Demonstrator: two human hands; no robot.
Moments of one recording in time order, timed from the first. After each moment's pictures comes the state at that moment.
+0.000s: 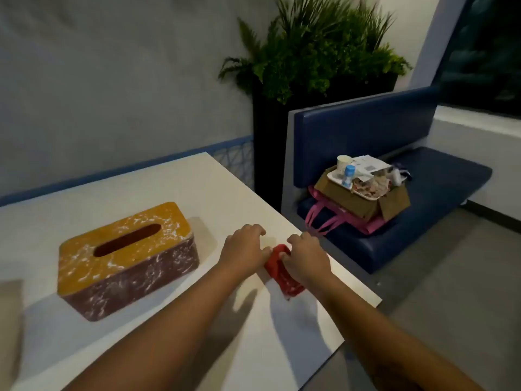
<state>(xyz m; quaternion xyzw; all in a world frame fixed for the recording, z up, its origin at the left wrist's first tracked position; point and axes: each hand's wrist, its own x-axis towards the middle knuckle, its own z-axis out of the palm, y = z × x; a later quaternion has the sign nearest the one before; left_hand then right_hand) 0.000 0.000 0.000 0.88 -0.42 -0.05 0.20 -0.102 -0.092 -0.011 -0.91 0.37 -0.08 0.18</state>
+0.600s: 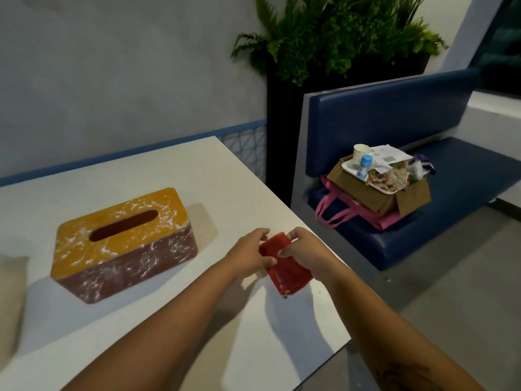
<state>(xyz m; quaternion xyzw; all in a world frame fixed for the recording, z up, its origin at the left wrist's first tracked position) 0.004 -0.007 -0.027 0.84 -0.36 -0.26 0.32 -0.095 -0.116 -0.003 -0.78 0.35 -0.01 0.52</state>
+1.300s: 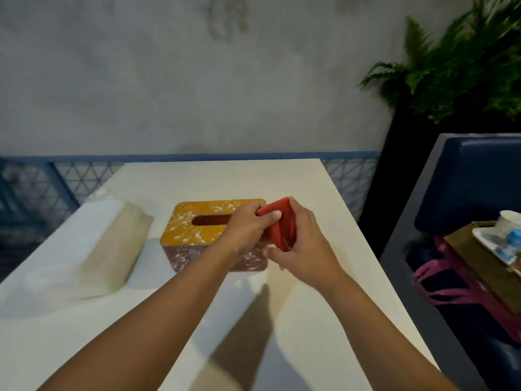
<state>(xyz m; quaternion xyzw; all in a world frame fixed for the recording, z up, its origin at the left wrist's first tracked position) 0.037 0.072 0.072 0.78 -0.08 -0.09 0.61 -0.009 -0.054 0.037 -0.89 -0.03 -0.11 0.45</state>
